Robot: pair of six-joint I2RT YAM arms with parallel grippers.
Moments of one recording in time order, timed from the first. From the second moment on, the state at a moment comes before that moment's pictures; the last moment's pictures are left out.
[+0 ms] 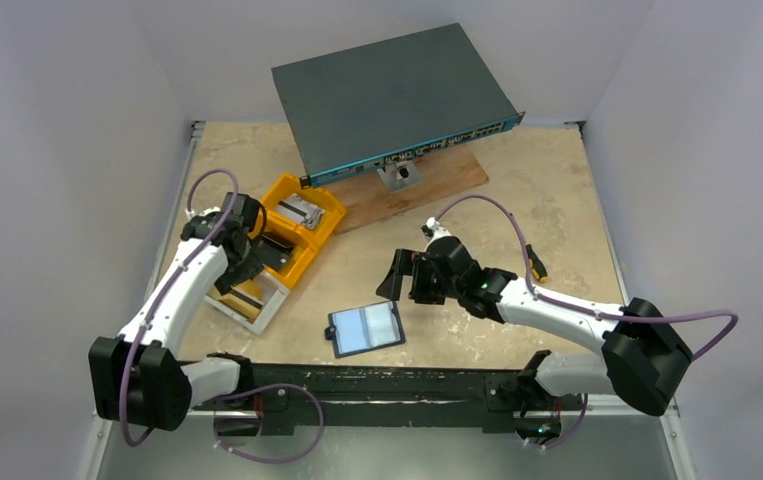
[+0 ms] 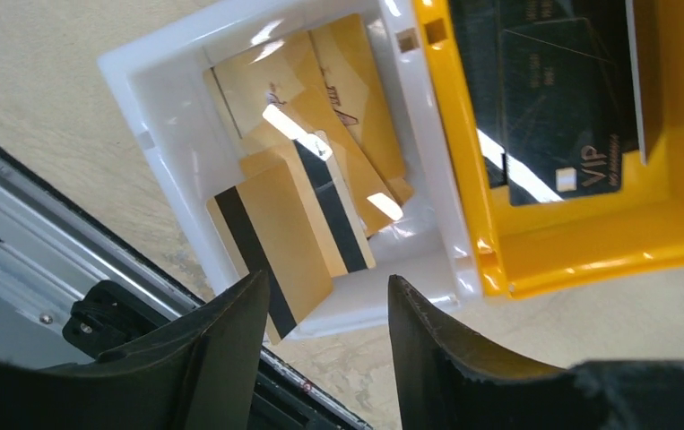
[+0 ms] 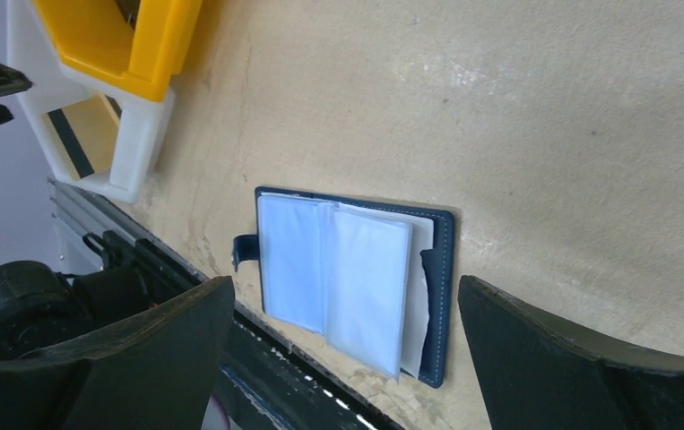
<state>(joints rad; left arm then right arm) -0.16 1.22 0.96 -1.11 -0.43 -0.83 0.84 1.26 0.65 -0.06 -0.09 0.88</state>
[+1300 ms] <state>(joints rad) -0.84 1.29 0.70 -0.71 -0.02 -0.91 0.85 1.34 0.55 -0.05 -0.08 0.86</state>
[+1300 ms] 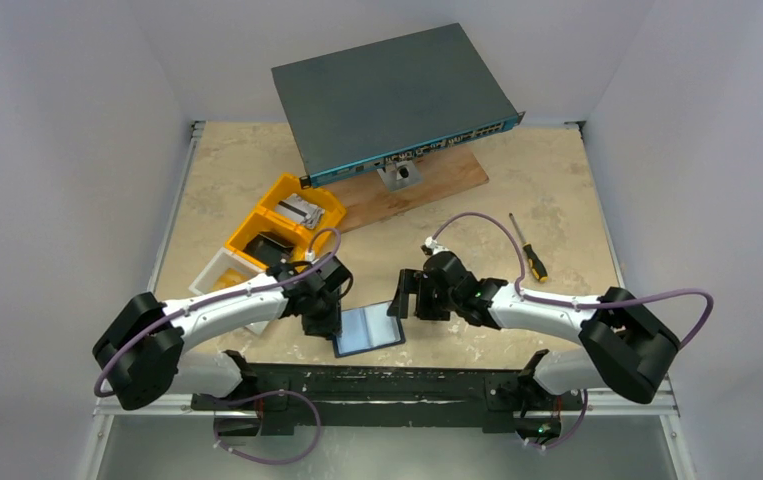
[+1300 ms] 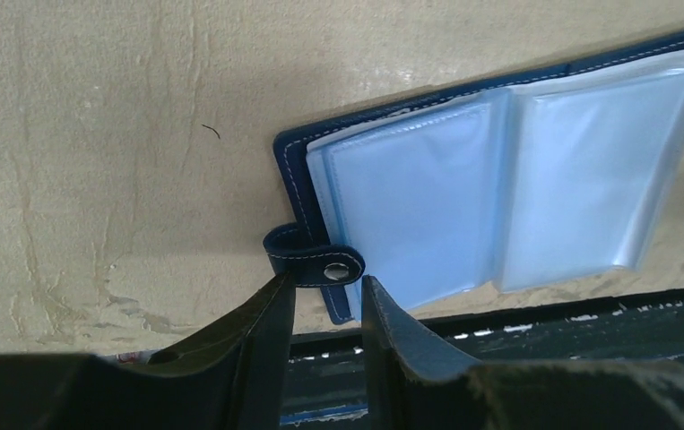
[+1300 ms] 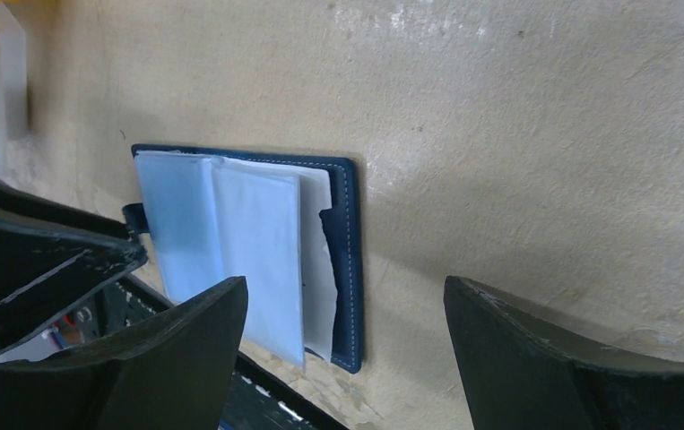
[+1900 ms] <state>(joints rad) -0.84 1.35 0.67 -0.67 -0.05 -0.95 0.85 1.39 0.52 0.09 -0.18 0.90</state>
